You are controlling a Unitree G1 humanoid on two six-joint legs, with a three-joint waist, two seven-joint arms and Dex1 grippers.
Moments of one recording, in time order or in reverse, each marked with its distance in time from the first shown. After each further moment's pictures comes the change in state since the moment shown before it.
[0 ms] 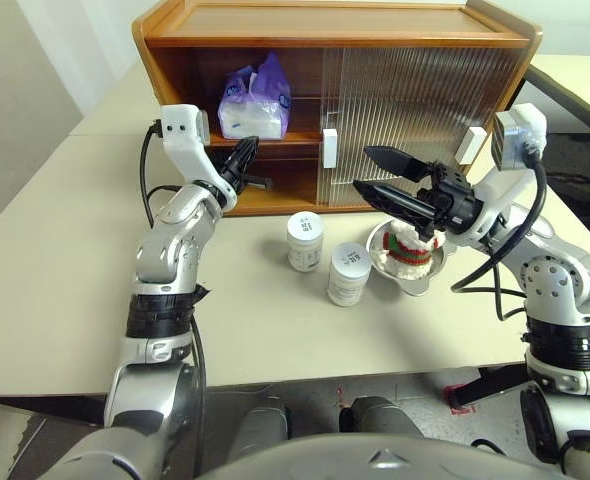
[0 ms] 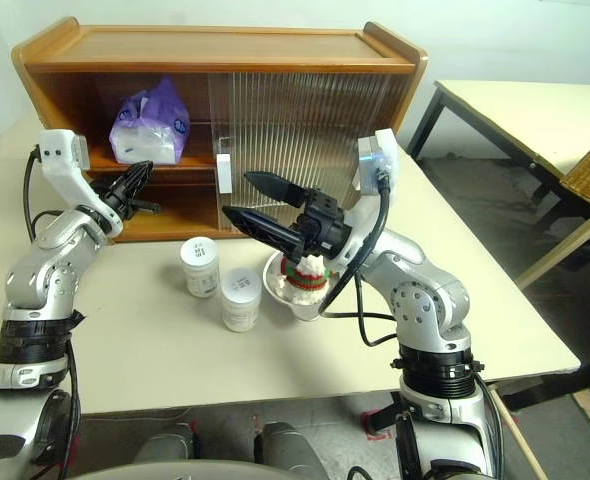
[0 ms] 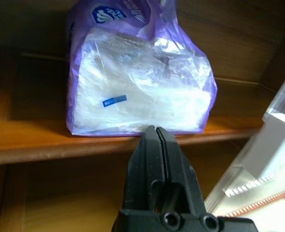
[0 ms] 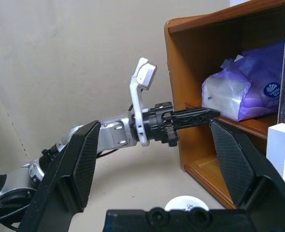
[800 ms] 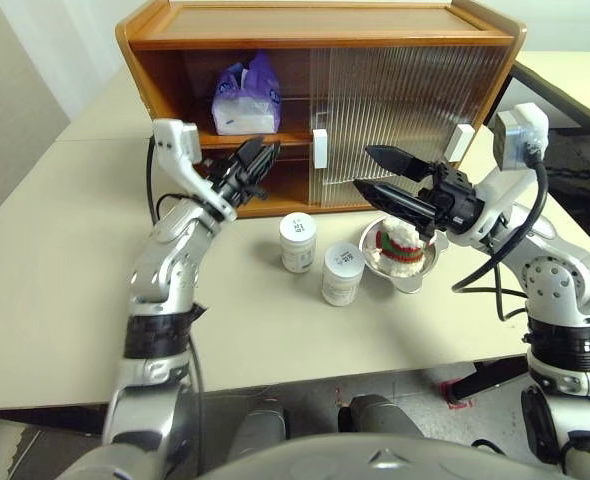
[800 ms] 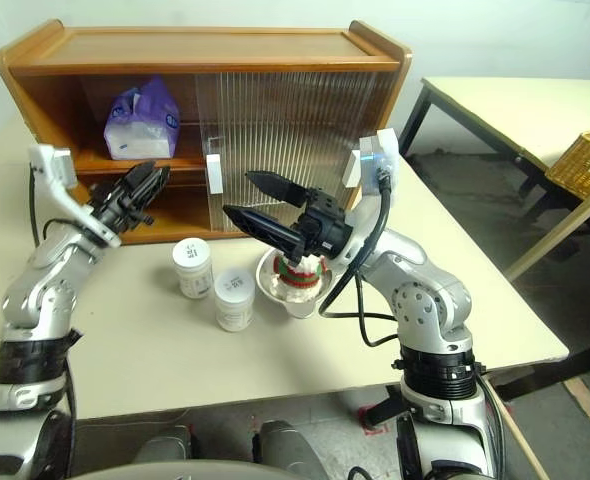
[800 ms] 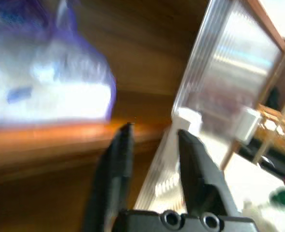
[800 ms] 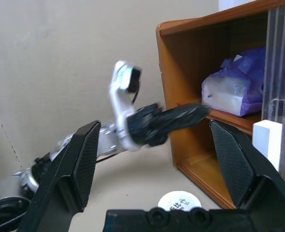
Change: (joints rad) left arm 0.224 0.045 0.034 -0.134 -0.175 -0.110 -0.314; right arm 0.001 -0.003 -0.003 -0.007 0.000 0.000 -0.007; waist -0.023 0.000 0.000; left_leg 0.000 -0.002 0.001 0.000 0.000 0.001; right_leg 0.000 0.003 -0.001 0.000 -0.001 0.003
